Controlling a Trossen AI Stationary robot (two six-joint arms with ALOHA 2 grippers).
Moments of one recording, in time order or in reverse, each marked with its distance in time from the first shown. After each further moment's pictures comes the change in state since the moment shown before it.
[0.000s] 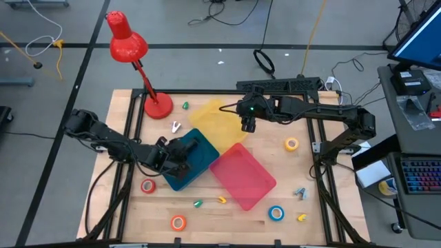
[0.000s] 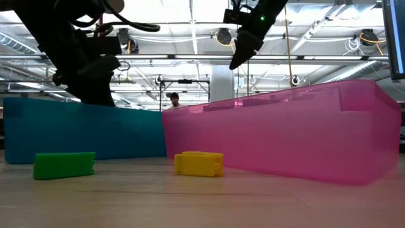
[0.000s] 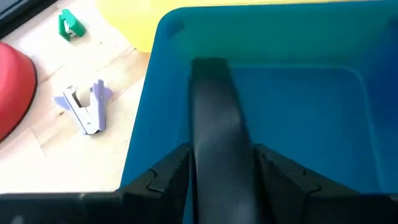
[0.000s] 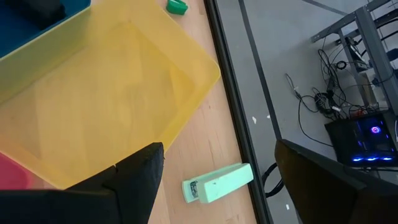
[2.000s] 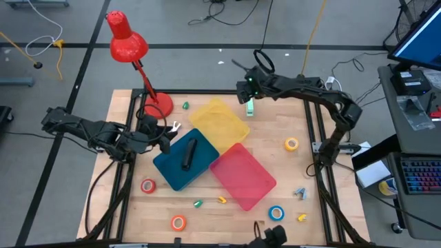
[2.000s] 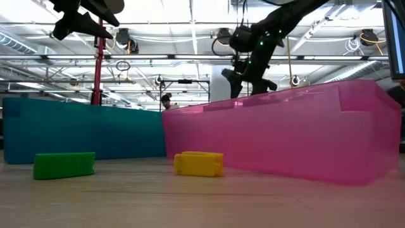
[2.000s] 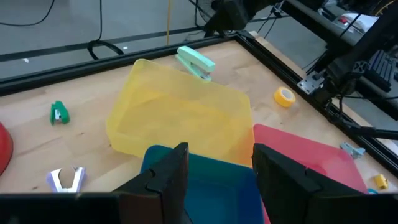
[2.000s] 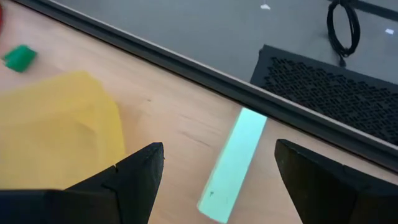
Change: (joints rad) left arm 0.040 -0.588 0.060 0.025 -0.060 0.110; right arm -0.388 0.202 0.000 0.080 -0.210 0.758
